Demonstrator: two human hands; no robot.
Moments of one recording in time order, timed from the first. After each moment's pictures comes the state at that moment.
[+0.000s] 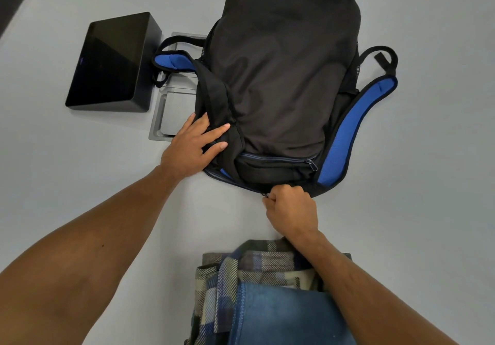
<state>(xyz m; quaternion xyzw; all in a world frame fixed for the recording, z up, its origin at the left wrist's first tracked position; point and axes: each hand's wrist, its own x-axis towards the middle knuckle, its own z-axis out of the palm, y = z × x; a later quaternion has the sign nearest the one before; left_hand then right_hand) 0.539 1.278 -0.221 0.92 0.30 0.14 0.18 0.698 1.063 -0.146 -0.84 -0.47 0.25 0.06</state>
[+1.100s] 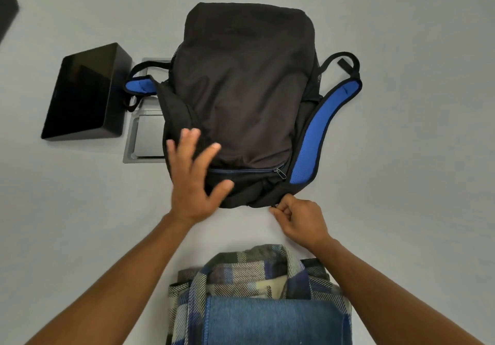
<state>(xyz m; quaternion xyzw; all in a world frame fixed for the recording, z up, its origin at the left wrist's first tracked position) 0.593 1.179 -0.166 0.87 0.29 0.37 0.15 0.786 1.008 -0.195 -0.79 -0.53 0.24 0.21</state>
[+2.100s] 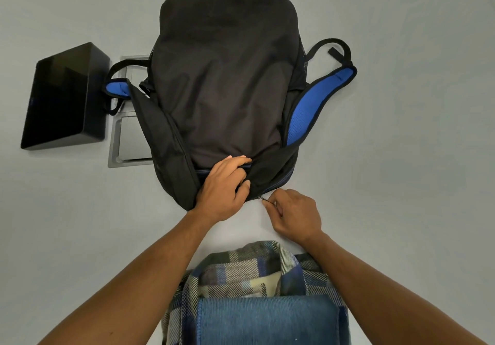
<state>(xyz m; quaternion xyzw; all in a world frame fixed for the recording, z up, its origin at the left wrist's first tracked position) 0.642 1.156 -0.199 0.92 0.24 0.18 0.24 0.783 1.003 -0.213 -0.79 -0.57 0.08 0.22</state>
